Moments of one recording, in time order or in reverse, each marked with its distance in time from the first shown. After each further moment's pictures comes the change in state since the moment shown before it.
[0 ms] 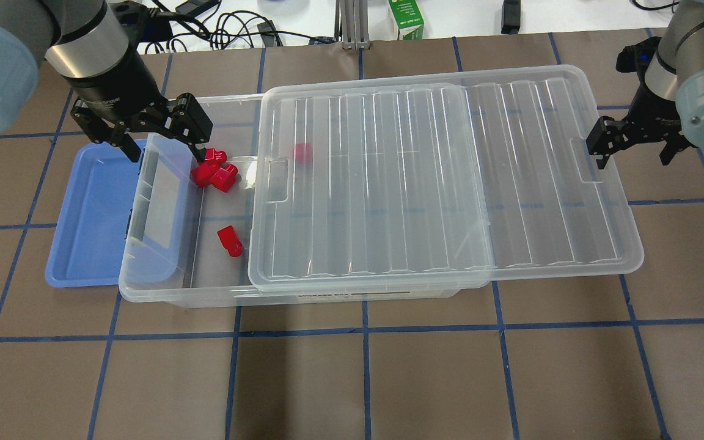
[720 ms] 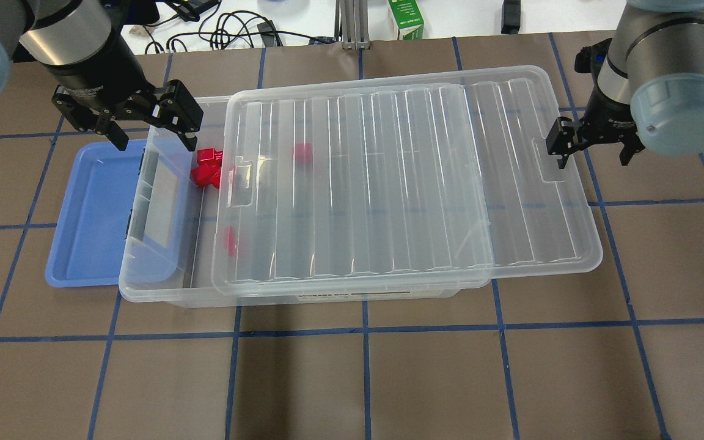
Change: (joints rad) left arm -0.004 0.038 0.033 -0.009 0.012 0.000; right arm 0.058 0.001 0.002 -0.001 0.004 0.063
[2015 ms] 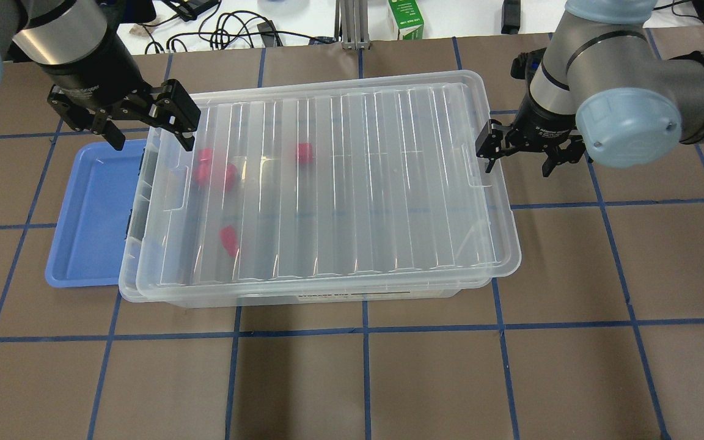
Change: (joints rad) left arm 0.001 0.010 -0.001 -0.003 0.002 0.001; right arm 0.174 0.007 0.001 0.006 0.196 0.192
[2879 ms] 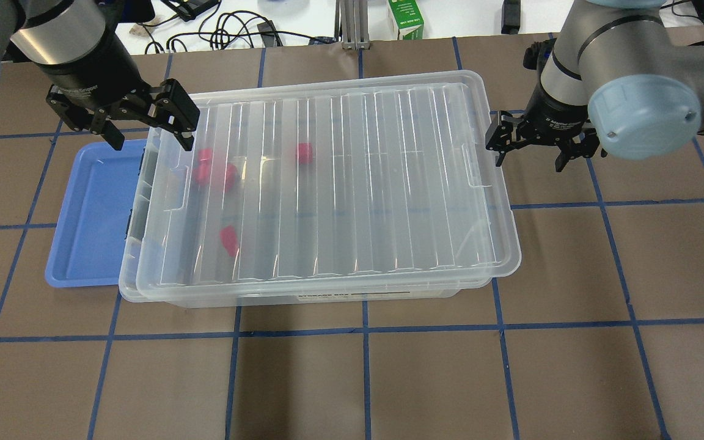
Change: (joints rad) left arm 0.001 0.000 0.001 -0.002 -0.001 0.000; right arm -0.001 -0.021 -0.018 0.038 -0.011 0.055
